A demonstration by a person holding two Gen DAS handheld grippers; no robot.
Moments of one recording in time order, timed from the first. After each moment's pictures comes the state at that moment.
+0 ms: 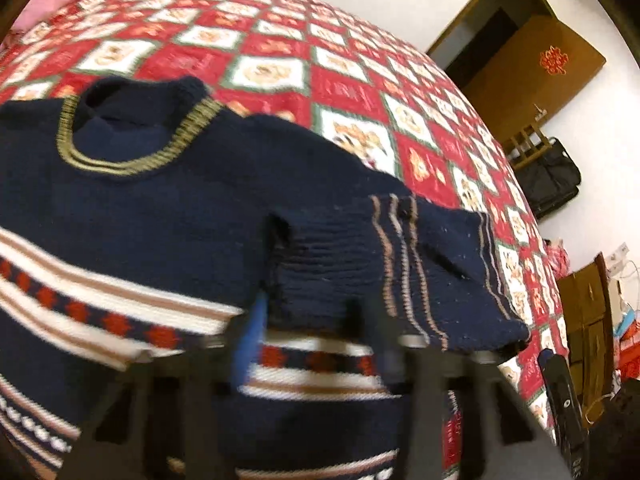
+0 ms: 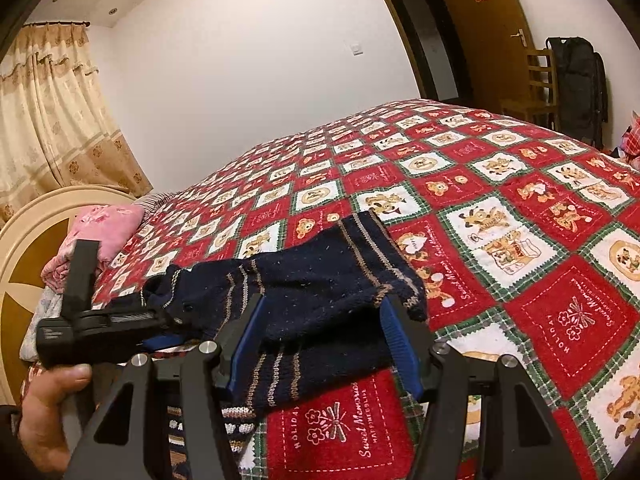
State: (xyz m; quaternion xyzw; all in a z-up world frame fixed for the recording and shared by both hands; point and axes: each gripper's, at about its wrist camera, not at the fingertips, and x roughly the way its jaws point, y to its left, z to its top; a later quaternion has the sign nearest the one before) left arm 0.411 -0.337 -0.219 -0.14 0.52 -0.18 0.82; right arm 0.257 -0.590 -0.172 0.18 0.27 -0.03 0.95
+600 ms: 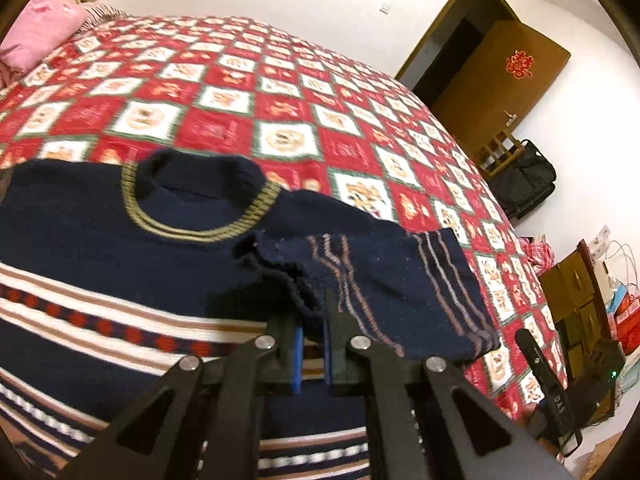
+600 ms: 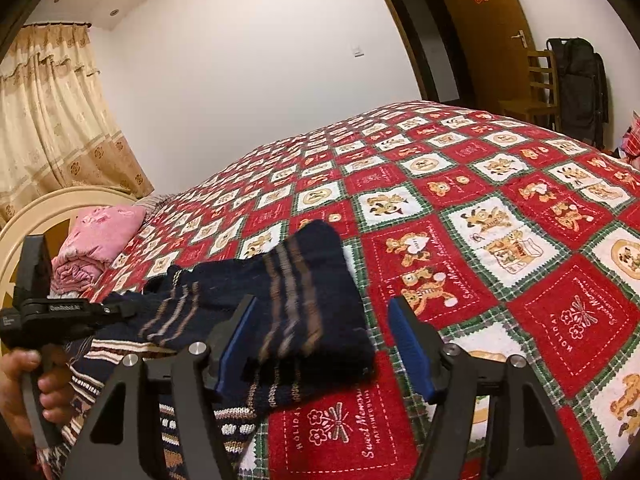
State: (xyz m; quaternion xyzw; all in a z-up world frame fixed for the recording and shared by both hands) left arm 0.403 -0.253 -0.169 -0.13 0.46 -0.21 0.85; right arm 0.255 -0.585 -0.172 0.17 0.26 -0.02 0.95
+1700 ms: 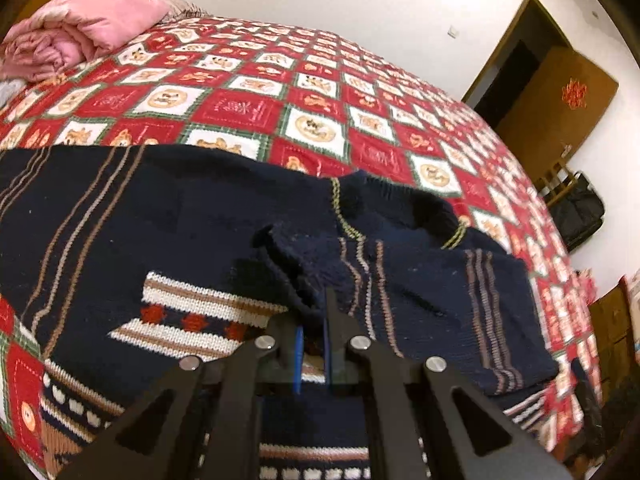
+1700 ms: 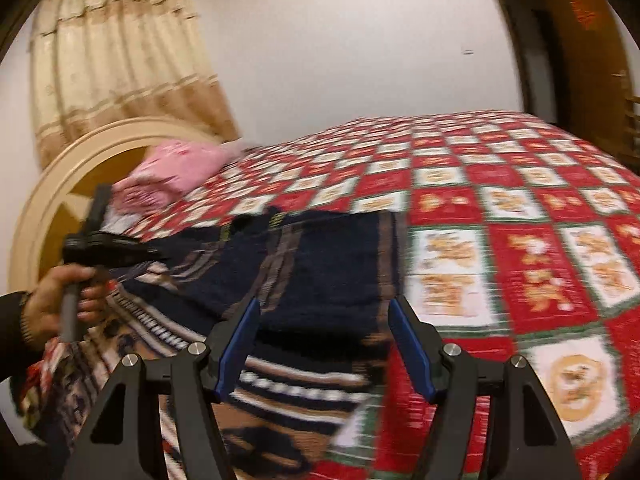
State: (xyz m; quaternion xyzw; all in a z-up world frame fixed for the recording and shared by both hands) left arm 0.424 -0.124 -0.202 -0.12 0.46 -0.11 0.87; right arm 0.264 -0.505 -0.183 0.09 0.29 0.16 0.94
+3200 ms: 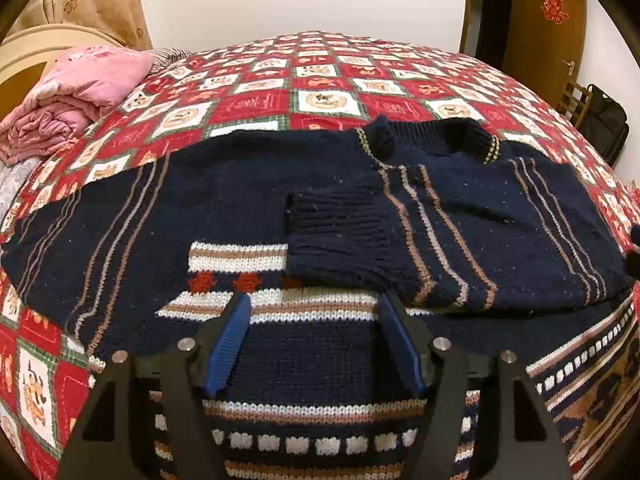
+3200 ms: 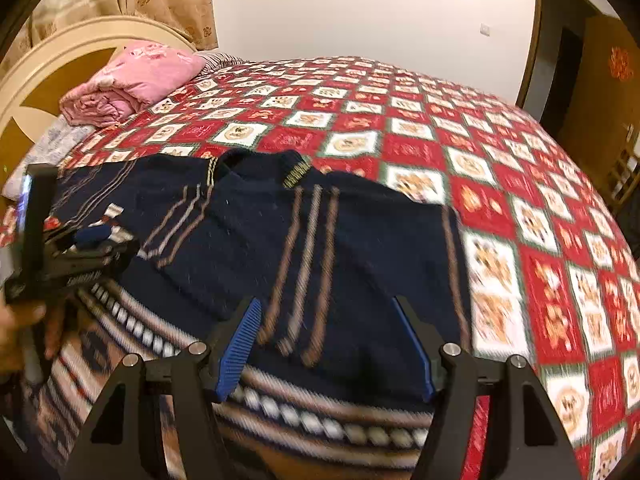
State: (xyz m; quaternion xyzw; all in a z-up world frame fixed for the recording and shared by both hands) left arm 0.390 -0.128 -0.229 0.04 0.43 -0.08 0.90; right arm 0.336 -0.382 -0.175 -0.06 0.41 0.05 0.91
